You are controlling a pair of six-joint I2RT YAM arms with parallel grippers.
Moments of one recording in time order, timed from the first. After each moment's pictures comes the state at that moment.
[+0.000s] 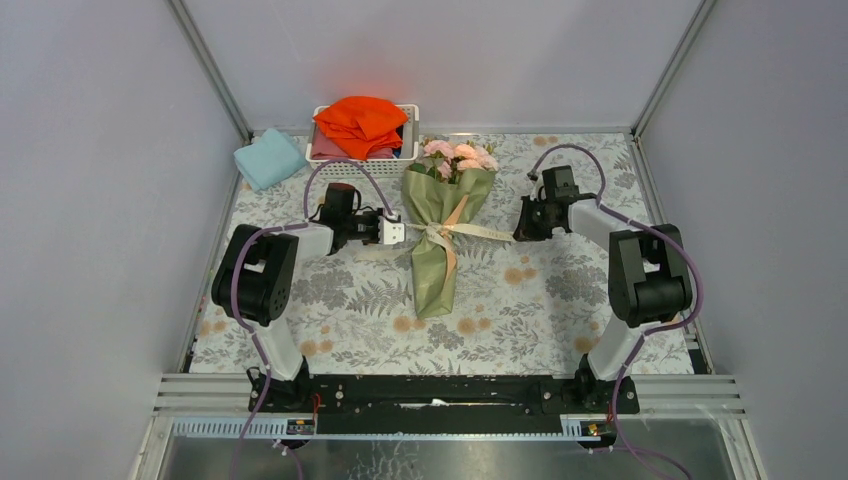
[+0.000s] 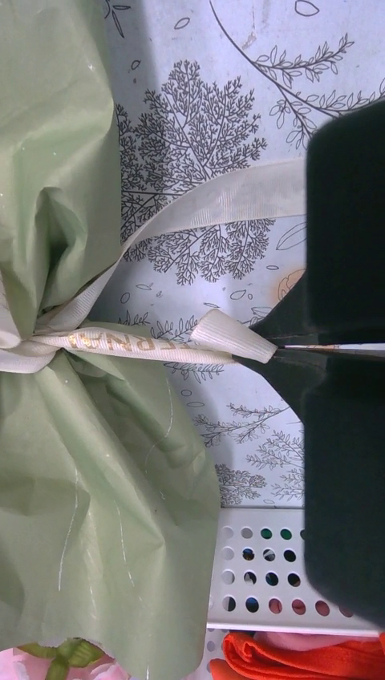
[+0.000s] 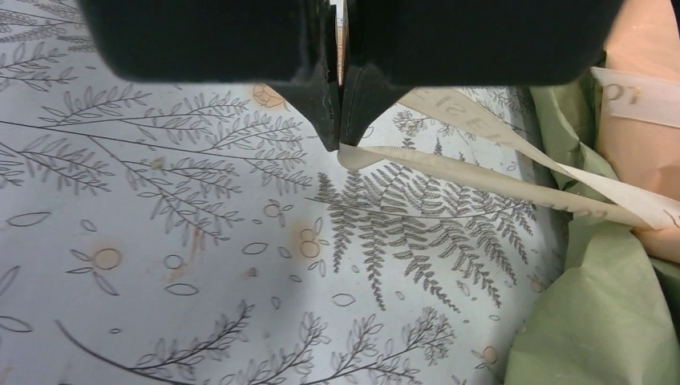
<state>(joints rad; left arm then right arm) -0.21 1.80 0.89 0.18 0.79 1.25 0.17 1.77 1.08 -0.36 -0.30 0.25</state>
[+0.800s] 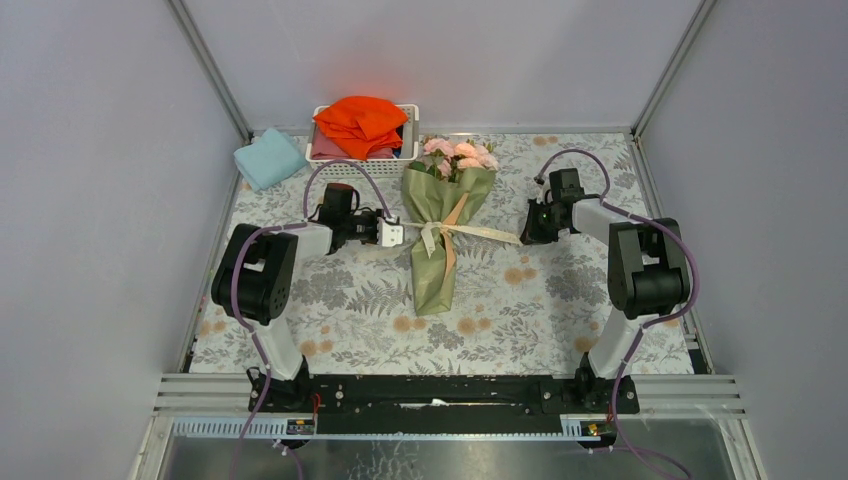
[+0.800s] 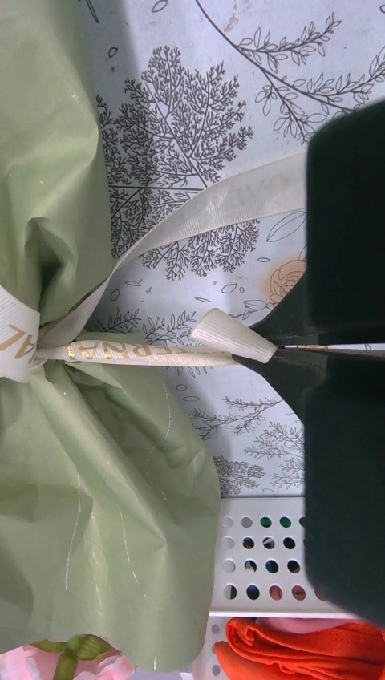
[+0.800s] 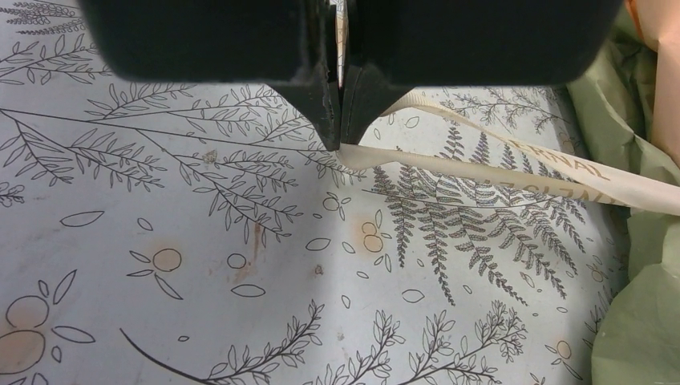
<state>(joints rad) -0.20 1.80 0.89 0.18 0.79 1.32 0.10 1.82 1.08 -0.36 -0.30 0.23</state>
